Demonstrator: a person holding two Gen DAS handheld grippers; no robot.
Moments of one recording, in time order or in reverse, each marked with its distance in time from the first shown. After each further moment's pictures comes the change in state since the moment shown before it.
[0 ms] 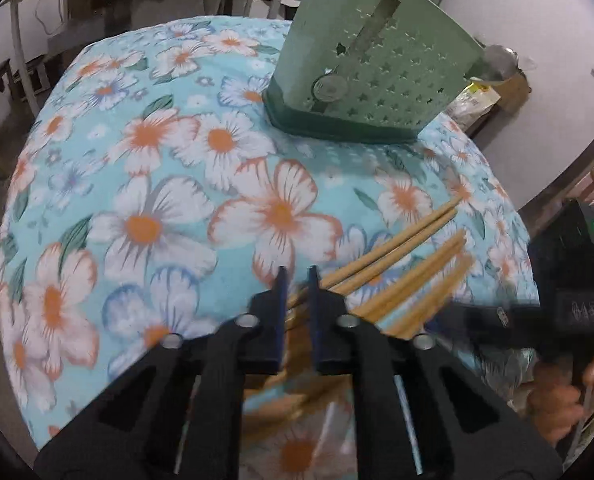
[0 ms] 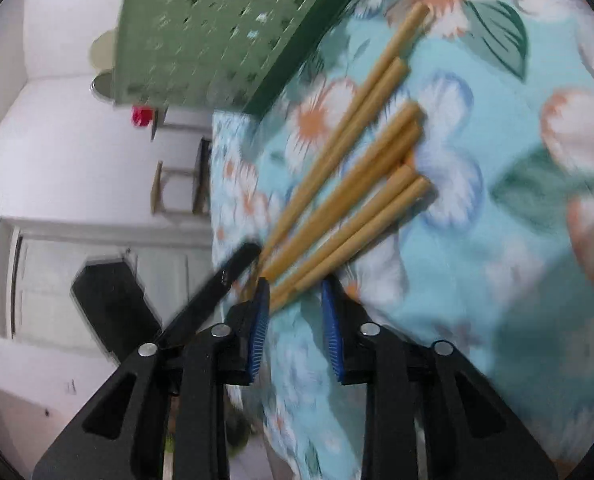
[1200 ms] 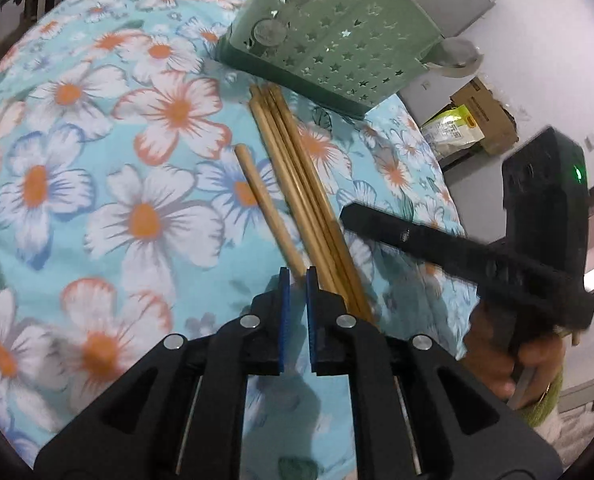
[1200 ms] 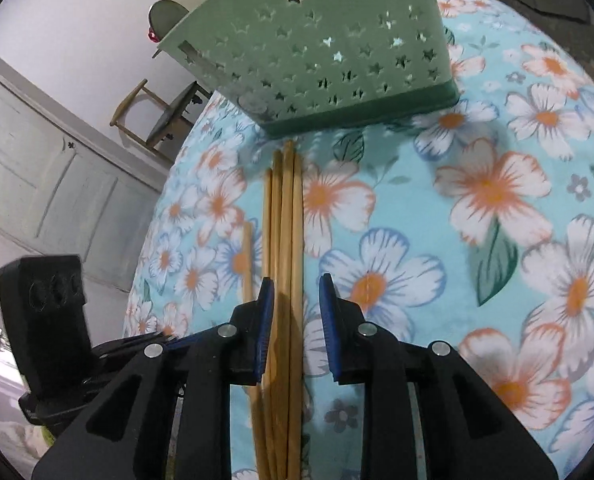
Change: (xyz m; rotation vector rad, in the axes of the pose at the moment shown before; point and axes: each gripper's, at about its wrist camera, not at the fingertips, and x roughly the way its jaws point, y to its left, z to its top) left arm 0.009 -0.063 -0.037 -0.244 0.004 -0.163; right arm -0.006 0.048 0.021 -0.521 0.042 -0.283
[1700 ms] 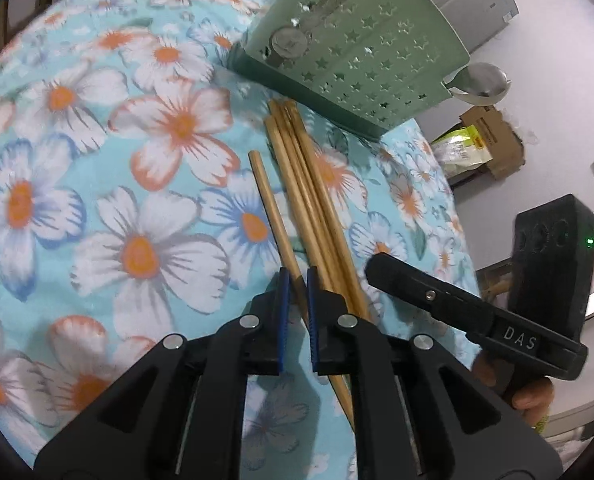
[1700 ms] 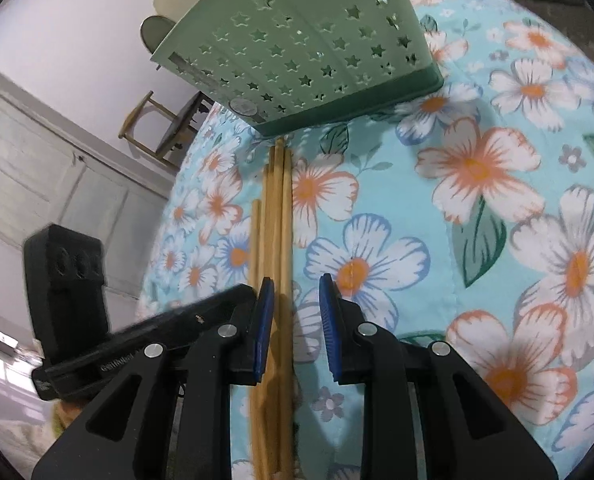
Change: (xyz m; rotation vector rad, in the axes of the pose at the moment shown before) left arm 0.006 0.016 0.016 -0.042 -0.048 0.033; right arm -0.012 -0.015 -0.008 0.009 -0.028 0.020
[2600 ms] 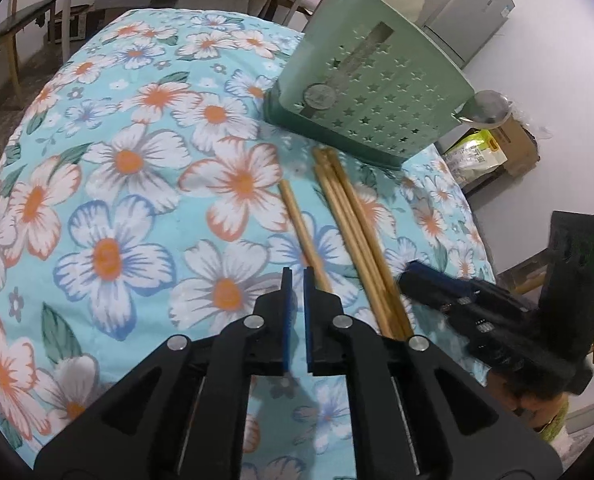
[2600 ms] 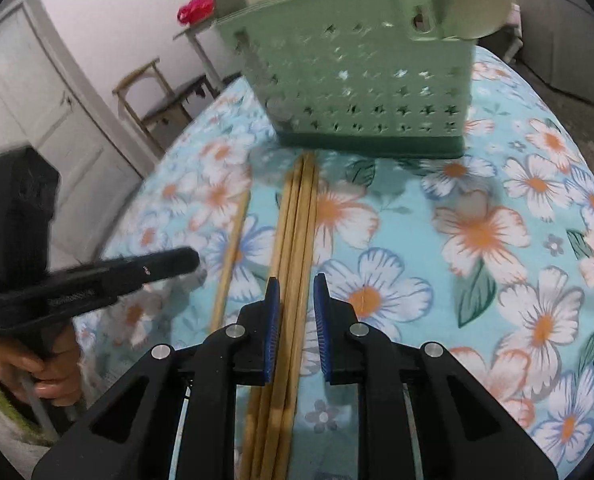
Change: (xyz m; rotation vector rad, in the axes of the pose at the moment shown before) left arm -0.029 0.012 0.015 0.059 -0.060 0.065; right arm 0.004 0.035 -0.002 -0.263 -0.042 -0.200
